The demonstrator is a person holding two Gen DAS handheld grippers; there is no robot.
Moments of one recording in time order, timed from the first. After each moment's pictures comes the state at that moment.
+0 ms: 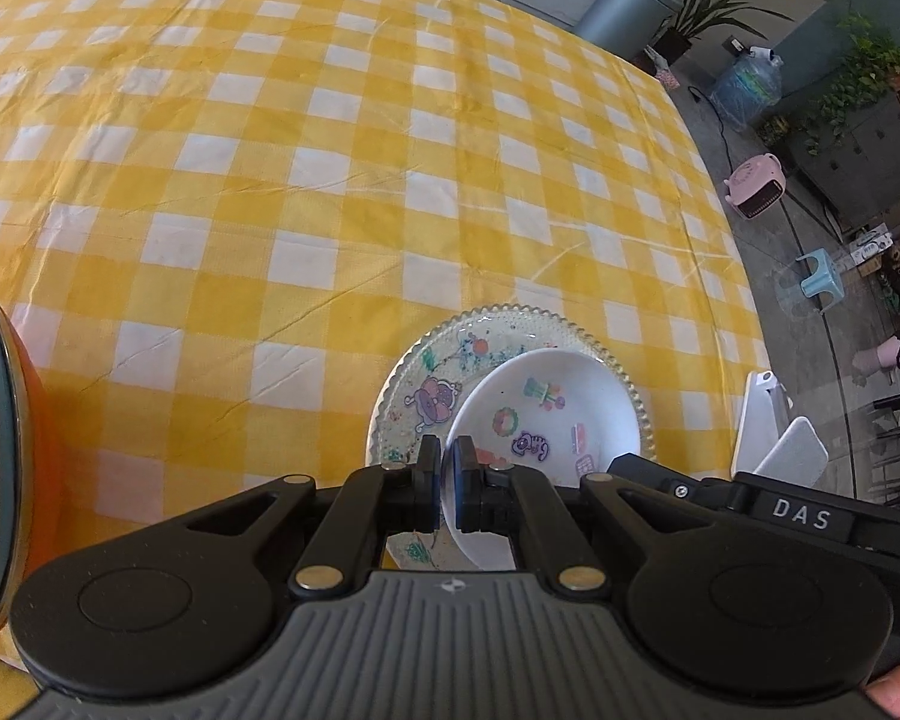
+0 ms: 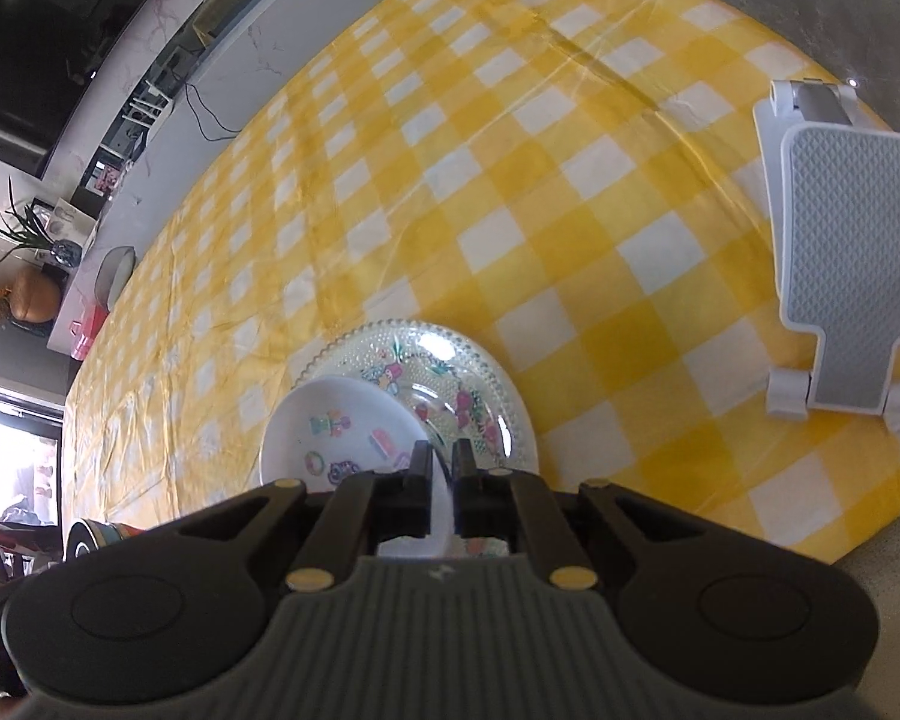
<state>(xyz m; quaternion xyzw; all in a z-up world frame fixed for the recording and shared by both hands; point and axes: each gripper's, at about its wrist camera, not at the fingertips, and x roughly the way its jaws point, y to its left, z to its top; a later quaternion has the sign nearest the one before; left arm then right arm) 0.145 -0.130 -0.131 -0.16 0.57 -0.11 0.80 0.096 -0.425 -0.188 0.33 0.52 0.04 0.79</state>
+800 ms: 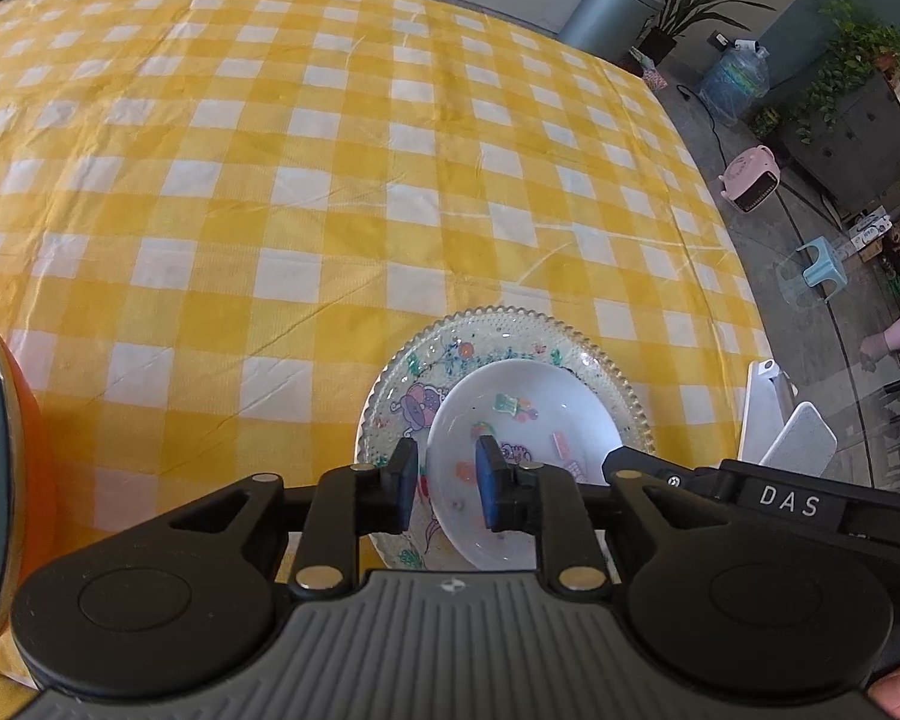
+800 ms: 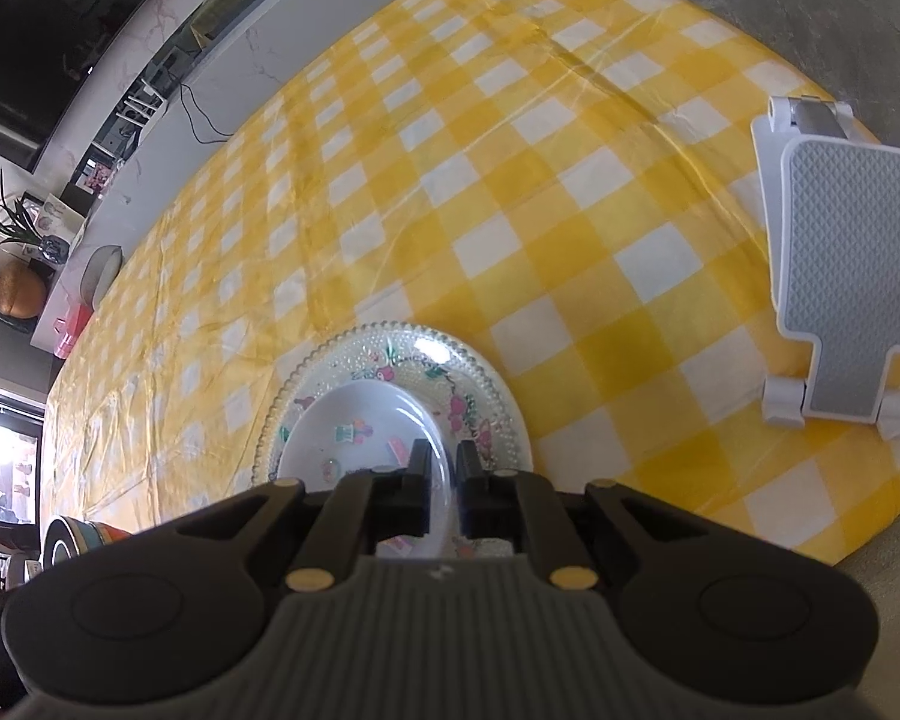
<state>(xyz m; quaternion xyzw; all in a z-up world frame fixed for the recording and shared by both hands) 0.139 -0.141 -0.125 -0.13 0.55 -0.11 0.82 0.096 -0.417 -0.187 0.30 0.51 0.03 0.80</state>
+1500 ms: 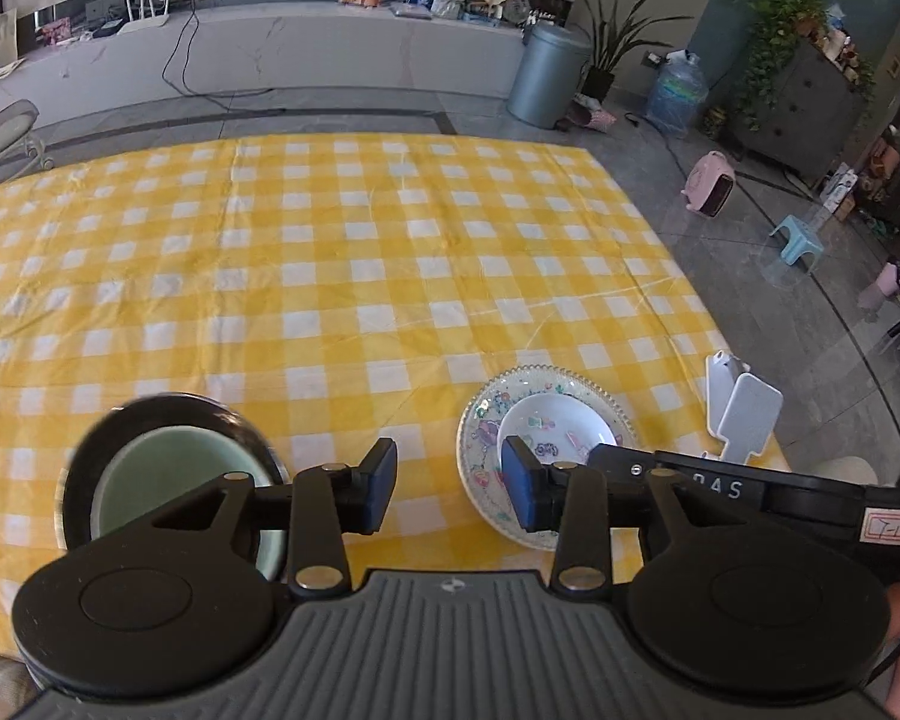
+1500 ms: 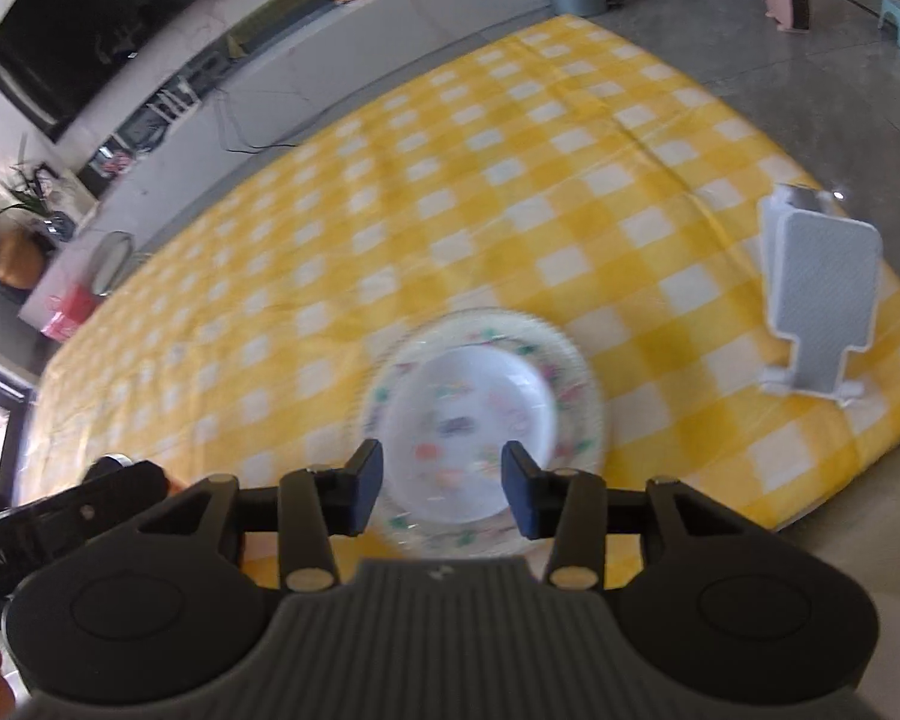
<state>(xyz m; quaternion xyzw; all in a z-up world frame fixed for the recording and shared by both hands) 0.080 -0.072 -0.009 -0.04 0.47 -0.15 0.87 0.043 -0.356 -0.116 0.23 0.47 0.03 0.85</state>
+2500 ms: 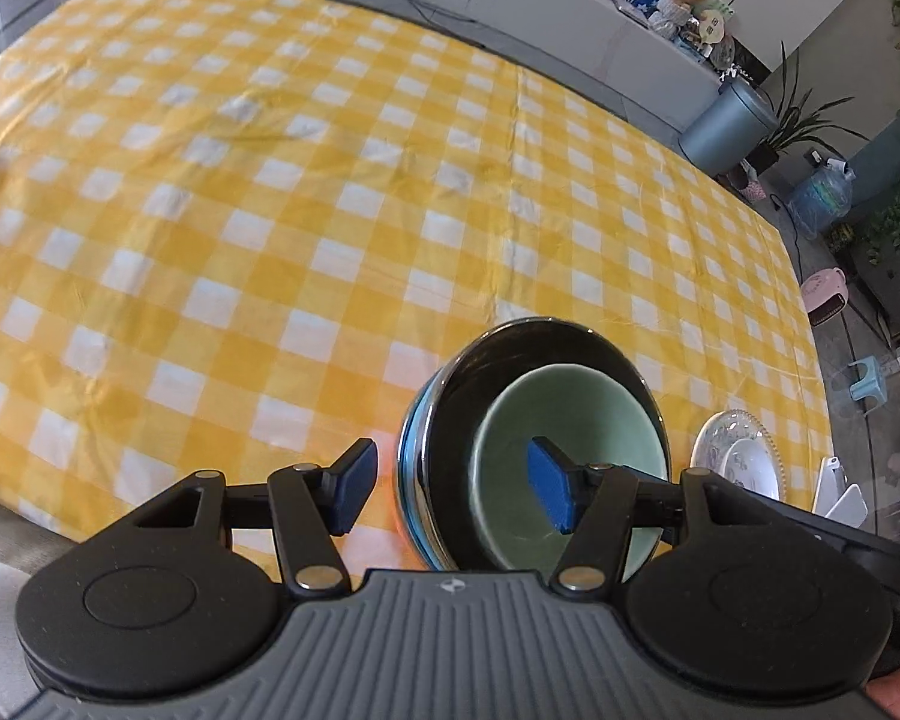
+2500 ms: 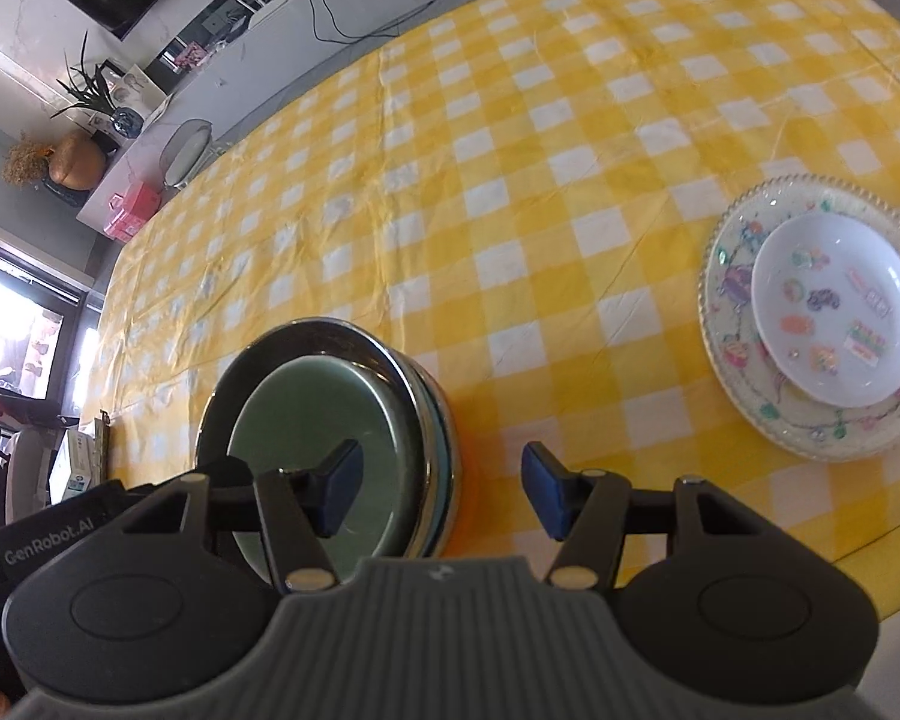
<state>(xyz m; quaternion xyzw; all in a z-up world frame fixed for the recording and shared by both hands) 0.090 0.100 -0.075 -0.20 0.53 -0.02 0.82 0.071 -0.190 -0.132 0.23 0.54 0.12 0.80</state>
